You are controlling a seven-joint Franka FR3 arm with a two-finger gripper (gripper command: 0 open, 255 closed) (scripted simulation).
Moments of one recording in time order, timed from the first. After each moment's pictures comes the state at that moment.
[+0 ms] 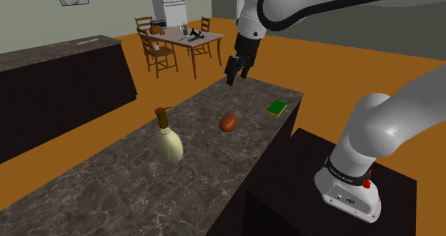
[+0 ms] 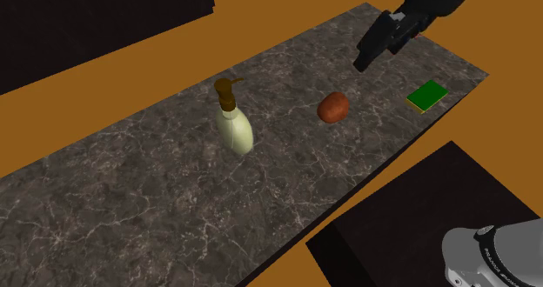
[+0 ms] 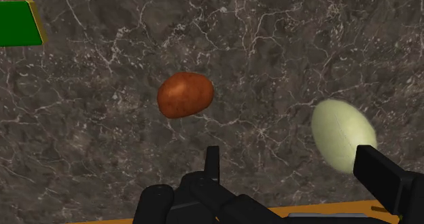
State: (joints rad) arm 0.08 -0.57 0.16 -2.40 0.18 2.05 0.07
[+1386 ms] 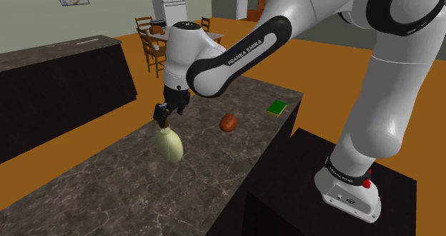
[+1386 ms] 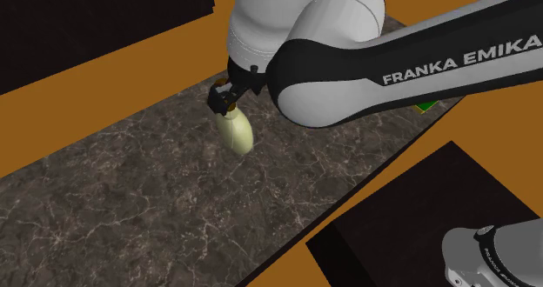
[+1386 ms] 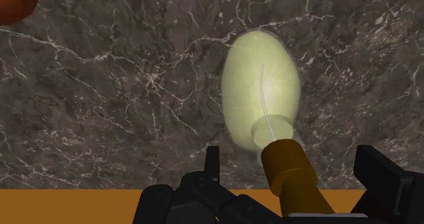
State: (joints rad) arm 0.16 0.13 0.43 -2.06 -0.12 2.50 0.45
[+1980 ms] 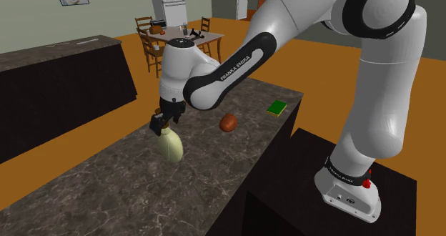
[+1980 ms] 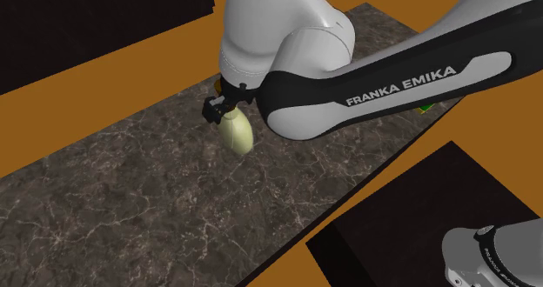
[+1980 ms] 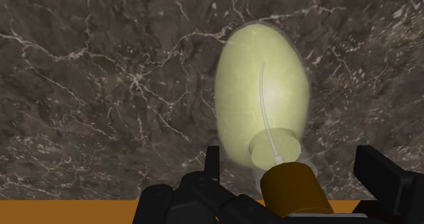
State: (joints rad) arm 0.19 0.24 0.41 -2.03 -0.21 2.57 0.51
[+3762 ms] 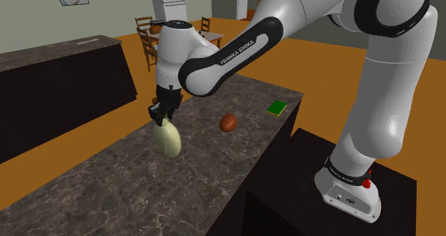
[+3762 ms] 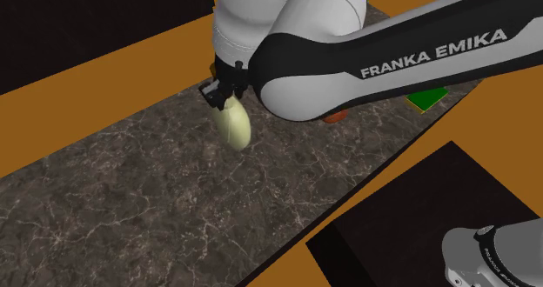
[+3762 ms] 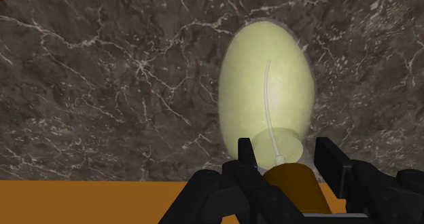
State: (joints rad) arm 0.18 0.19 0.43 -1.98 -0.16 2.47 0.48
